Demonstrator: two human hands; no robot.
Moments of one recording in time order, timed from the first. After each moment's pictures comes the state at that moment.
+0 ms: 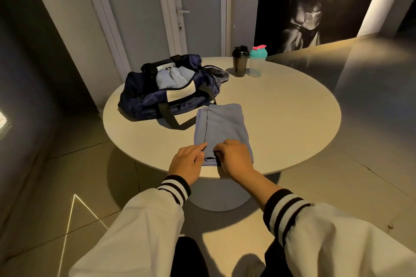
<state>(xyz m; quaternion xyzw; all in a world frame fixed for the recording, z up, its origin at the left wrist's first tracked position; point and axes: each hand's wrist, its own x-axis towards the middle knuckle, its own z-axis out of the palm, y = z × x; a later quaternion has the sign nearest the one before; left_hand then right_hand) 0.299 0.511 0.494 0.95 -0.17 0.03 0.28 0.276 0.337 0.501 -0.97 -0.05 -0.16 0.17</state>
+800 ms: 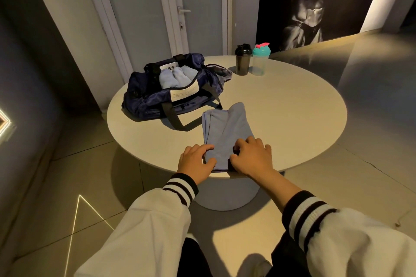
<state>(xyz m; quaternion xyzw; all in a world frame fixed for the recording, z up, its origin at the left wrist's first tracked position) 0.299 0.504 0.501 0.94 -0.17 0.01 0.30 0.258 0.321 0.522 -0.98 0.09 -0.07 0.16</state>
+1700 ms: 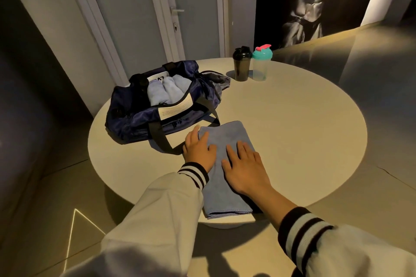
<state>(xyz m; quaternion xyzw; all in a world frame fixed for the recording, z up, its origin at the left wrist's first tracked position) 0.433 0.440 0.502 0.95 -0.11 0.06 0.29 0.344 0.308 0.489 -0.98 0.05 -0.04 0.16</state>
